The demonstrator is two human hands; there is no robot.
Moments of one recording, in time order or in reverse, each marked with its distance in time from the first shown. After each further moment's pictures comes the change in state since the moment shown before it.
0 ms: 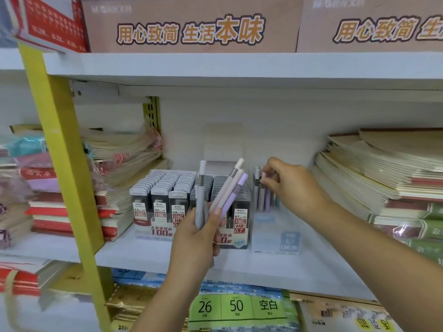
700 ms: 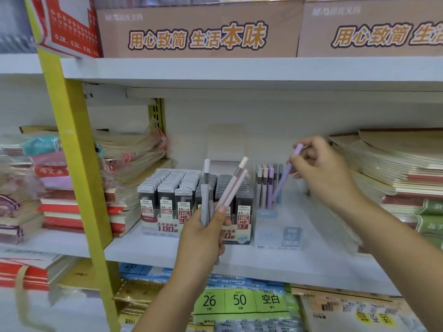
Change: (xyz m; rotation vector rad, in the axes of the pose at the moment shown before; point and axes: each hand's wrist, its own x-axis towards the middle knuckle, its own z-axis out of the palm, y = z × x) left_hand -0.008 0.005 -0.002 -0.012 -0.033 -0.059; right_hand -0.017 0.001 -0.042 0.514 0.209 0.139
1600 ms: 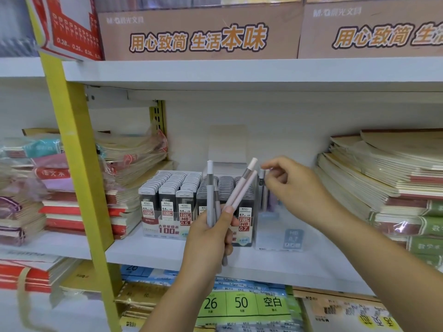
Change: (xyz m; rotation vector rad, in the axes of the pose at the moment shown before) left_hand 0.002 0.000 0.007 -0.093 -0.049 -0.021; right_hand -0.014 -0.015 0.033 -0.132 -0.207 0.044
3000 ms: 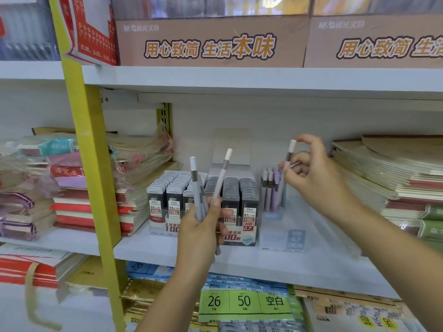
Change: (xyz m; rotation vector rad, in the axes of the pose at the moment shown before) left_hand -0.001 0.012 -0.014 -0.077 0.089 0.124; right_hand 0.002 0.007 -0.021 0.110 0.138 -0.205
